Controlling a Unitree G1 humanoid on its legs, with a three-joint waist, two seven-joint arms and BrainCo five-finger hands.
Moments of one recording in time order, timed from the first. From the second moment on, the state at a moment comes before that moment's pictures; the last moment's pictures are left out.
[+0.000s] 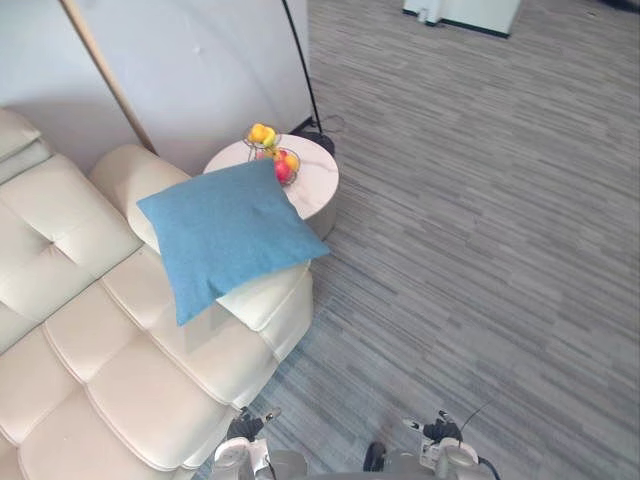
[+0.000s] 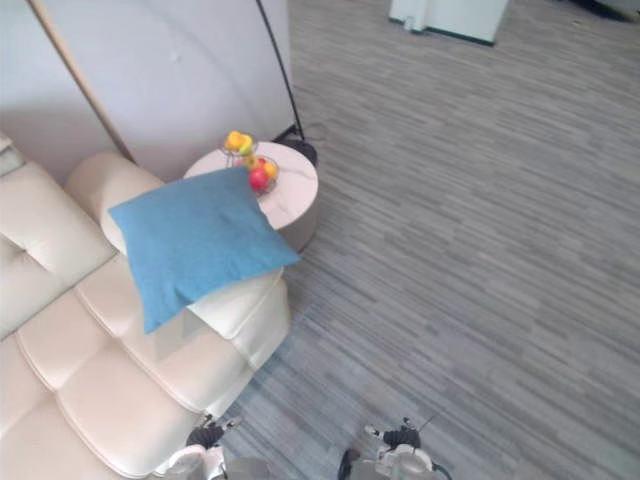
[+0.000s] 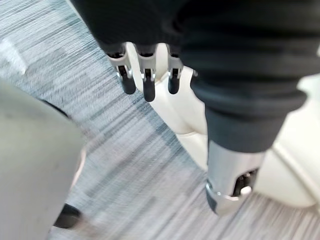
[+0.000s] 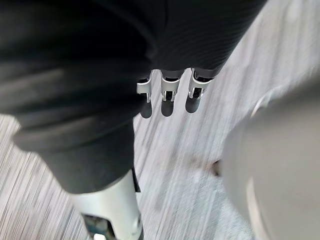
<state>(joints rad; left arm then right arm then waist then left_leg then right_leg) 0.02 -0.05 0.29 0.96 0.03 -0.03 0.11 0.00 0.03 -0.29 1.00 0.00 -0.01 -0.17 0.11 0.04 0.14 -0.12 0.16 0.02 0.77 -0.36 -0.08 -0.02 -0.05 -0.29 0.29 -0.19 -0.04</state>
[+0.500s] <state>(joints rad) 0.02 0.04 0.21 1.02 0.04 -0.04 0.10 0.01 0.02 -0.29 1.04 -0.04 0.00 -0.16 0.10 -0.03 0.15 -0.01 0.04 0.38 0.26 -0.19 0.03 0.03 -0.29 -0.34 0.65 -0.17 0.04</state>
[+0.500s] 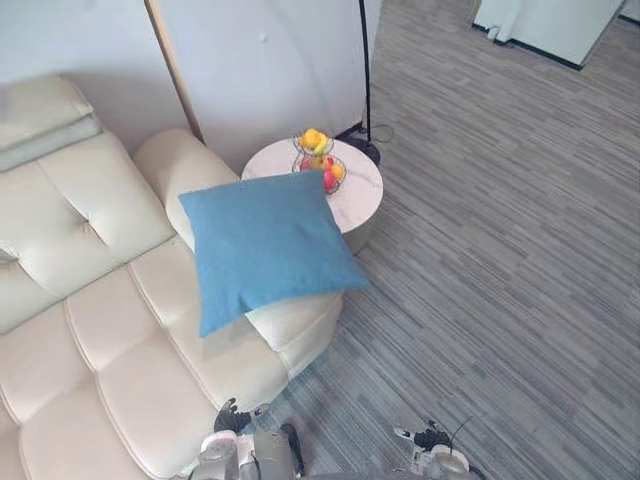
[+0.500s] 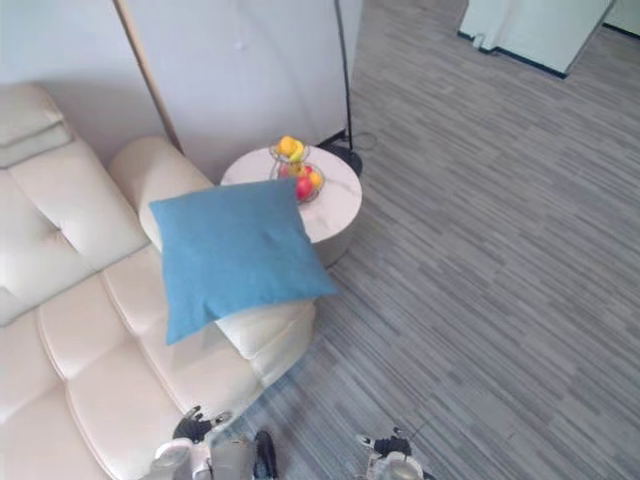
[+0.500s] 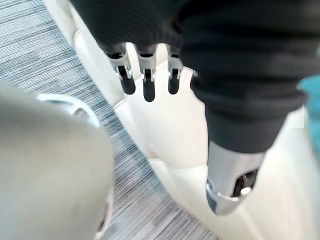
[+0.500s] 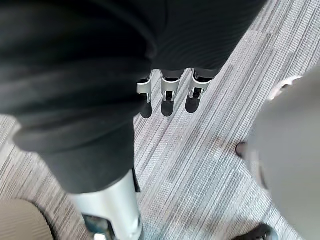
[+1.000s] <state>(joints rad) 0.04 -0.03 0.28 1.03 0.04 -0.04 0.10 0.01 0.01 -0.27 1.01 -0.04 0.00 -0.15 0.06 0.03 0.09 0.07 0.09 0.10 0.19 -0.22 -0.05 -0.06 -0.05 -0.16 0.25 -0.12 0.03</state>
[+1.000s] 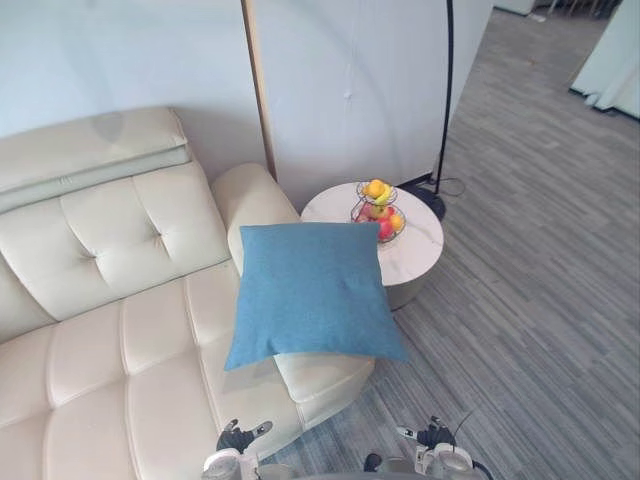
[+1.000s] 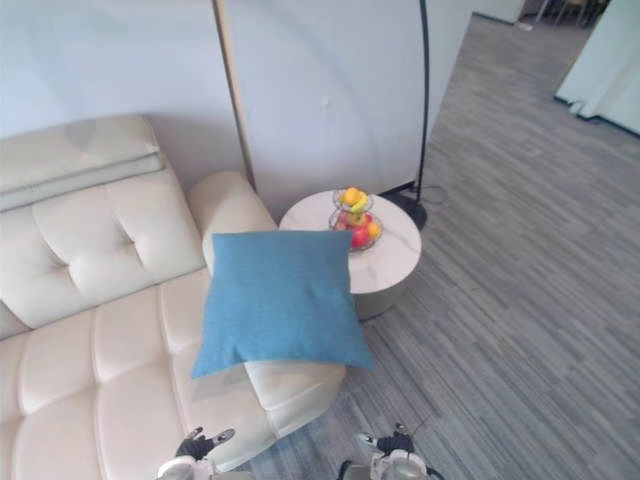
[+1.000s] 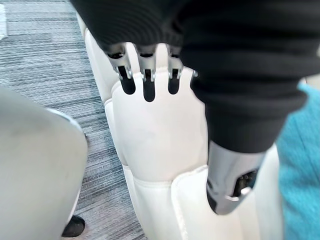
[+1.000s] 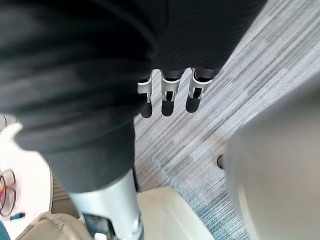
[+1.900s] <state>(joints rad) 0.04 0.18 0.28 0.52 -0.19 -0.07 0.16 -0.02 -0.07 -0.34 0.41 0.08 -0.04 -0.22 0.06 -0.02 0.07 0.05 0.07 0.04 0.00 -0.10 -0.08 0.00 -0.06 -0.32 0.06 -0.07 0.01</state>
